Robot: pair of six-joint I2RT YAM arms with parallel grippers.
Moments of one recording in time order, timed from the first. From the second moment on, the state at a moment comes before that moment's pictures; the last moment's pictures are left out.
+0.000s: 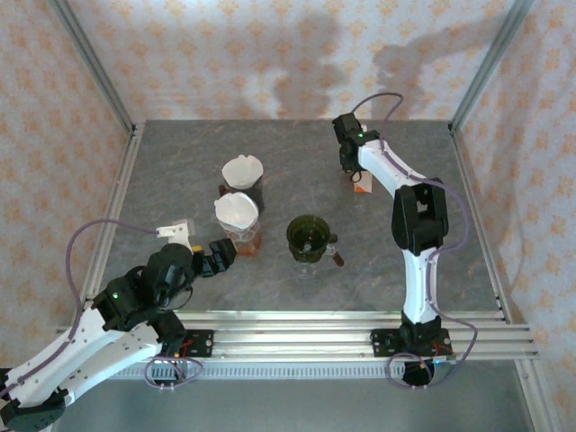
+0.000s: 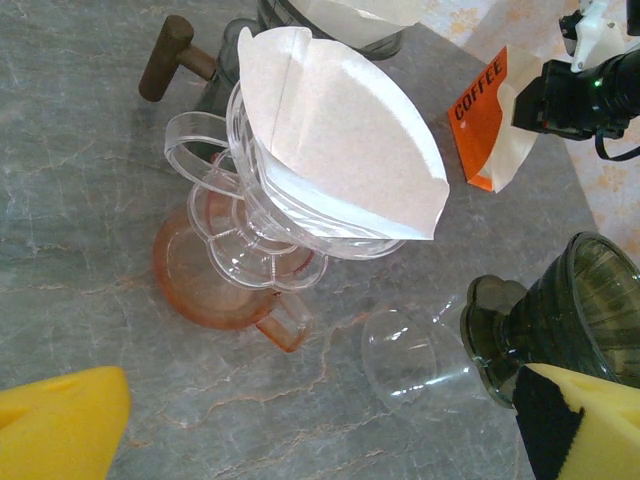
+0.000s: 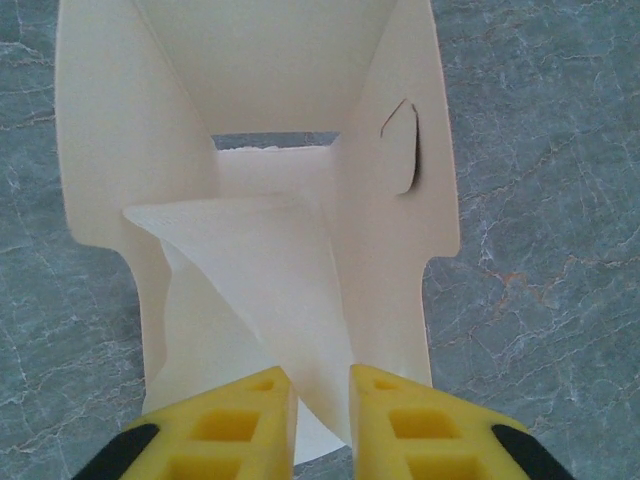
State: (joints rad) left arm -0.79 0.48 0.67 -0.77 -0.36 -0.88; right arm 0.32 2.14 1.84 -0.82 0.45 0.21
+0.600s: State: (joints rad) left arm -0.79 0.49 0.67 -0.77 -0.36 -0.88; right arm 0.32 2.10 1.82 -0.82 0.44 0.21
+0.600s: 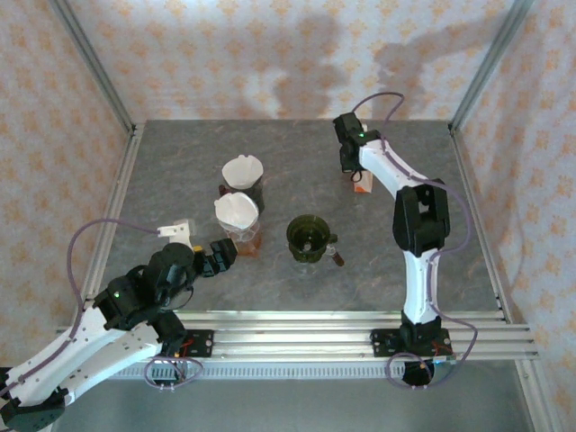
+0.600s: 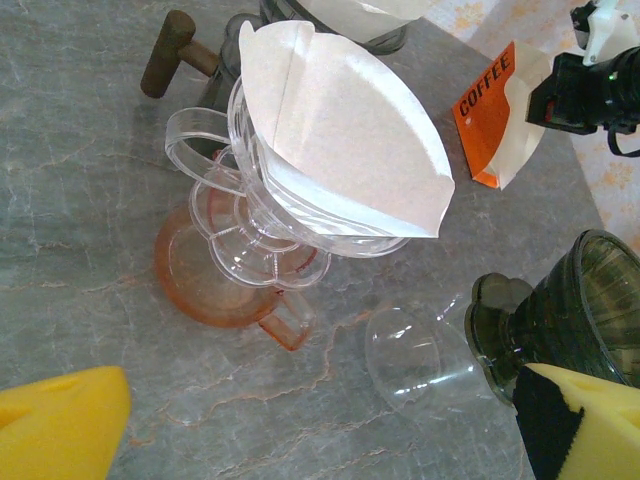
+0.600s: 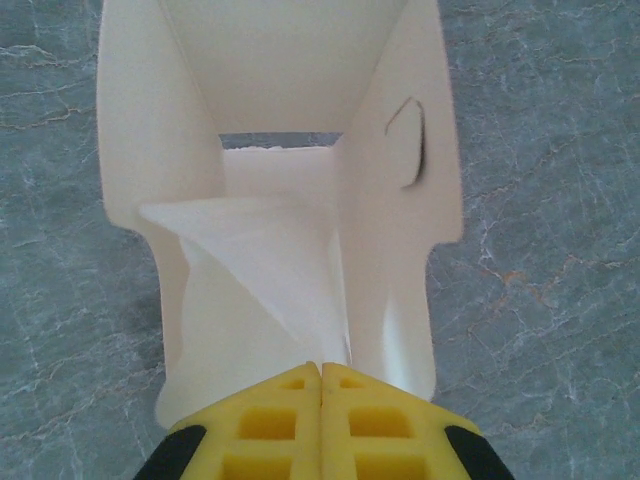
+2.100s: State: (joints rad) left arm -0.79 0.61 0.74 -0.67 -0.28 -0.83; right arm 0.70 1.27 1.66 -1.46 -0.23 0.76
